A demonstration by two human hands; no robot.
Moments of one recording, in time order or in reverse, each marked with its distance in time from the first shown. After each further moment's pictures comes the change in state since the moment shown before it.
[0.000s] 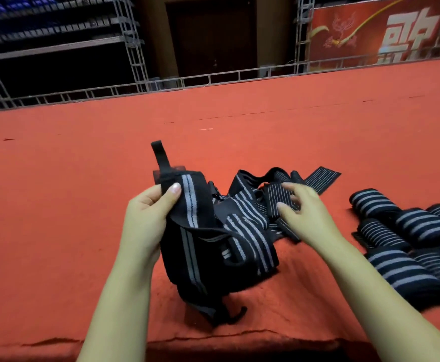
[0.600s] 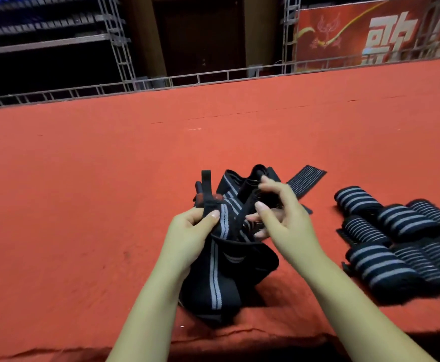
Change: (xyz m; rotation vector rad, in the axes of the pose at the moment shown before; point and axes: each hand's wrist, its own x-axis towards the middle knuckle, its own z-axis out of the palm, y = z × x) left_hand -0.016 -0.042 0.048 0.165 -0.213 -0.180; right_hand -0.043 -0.042 0.002 0.581 0.023 -0.140
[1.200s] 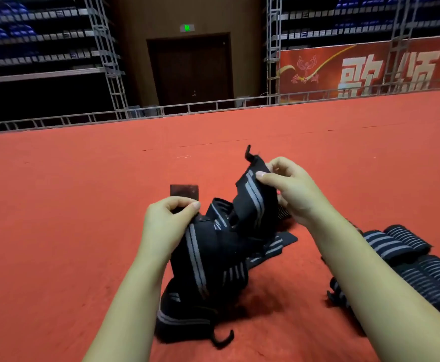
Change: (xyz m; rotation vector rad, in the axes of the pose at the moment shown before) left_hand 0.040 0.050 -0.003 0.212 0.190 0.222; right_hand 0.088 -0.050 -0.051 0.139 0.002 0.162
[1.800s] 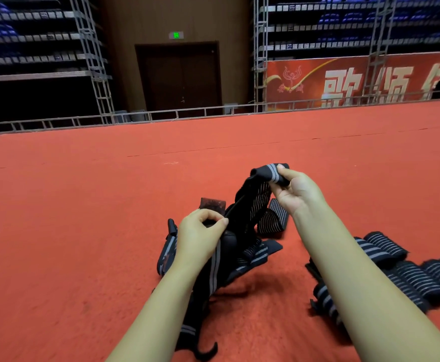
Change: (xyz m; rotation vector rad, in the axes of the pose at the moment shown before) left_hand 0.005 -0.018 0.080 0.089 -0.086 0.092; right_hand 0.046 0.007 -0.032 0.873 0.476 0.296
